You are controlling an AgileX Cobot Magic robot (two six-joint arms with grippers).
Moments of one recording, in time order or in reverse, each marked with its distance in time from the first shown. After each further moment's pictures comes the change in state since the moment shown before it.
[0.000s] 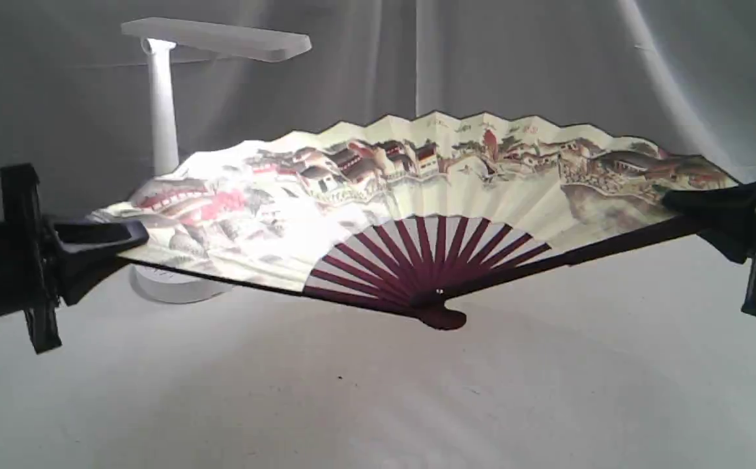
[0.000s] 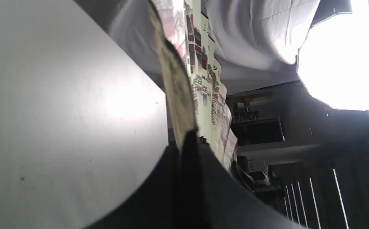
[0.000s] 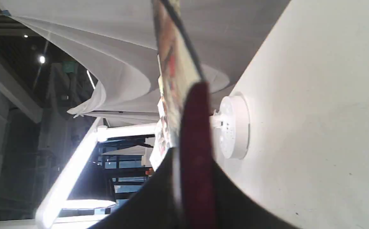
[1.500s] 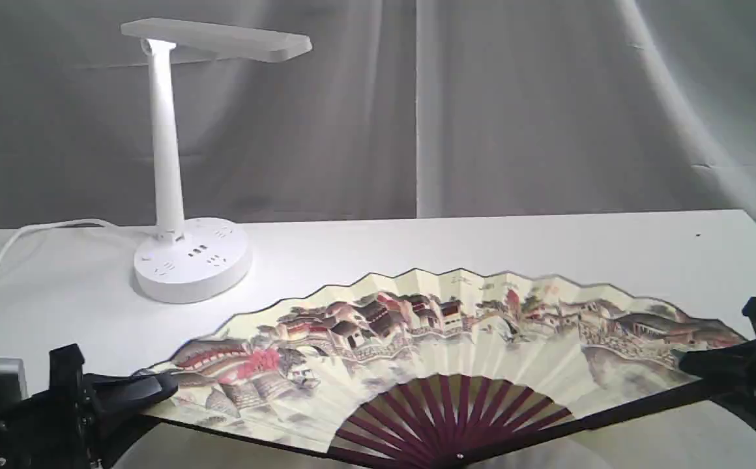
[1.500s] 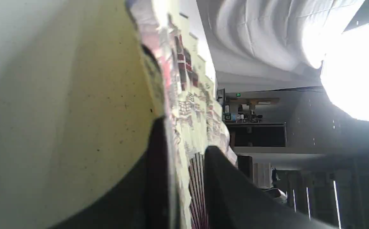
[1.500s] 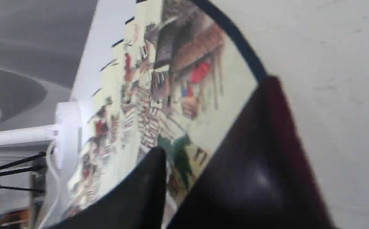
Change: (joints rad) left arm 0.008 0.386 0.240 -0.177 -0.168 0.522; right arm -0.043 0.003 0.367 0.043 -0.316 -0.446
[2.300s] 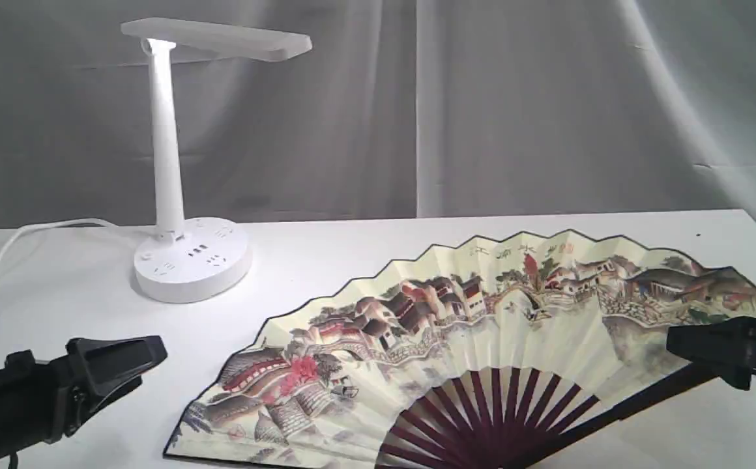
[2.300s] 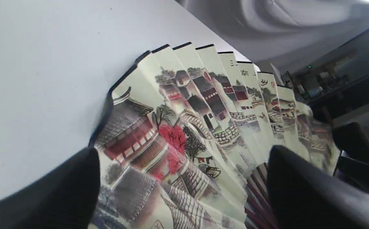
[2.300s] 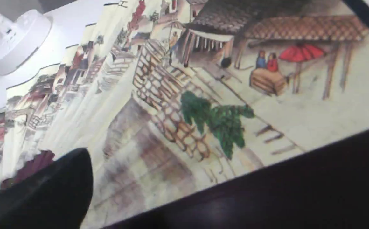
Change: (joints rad) left arm 0.007 -0.155 -0.004 -0.026 0.081 0.444; right arm 0.000 -0.049 -0.031 -0.018 0.018 -0.710
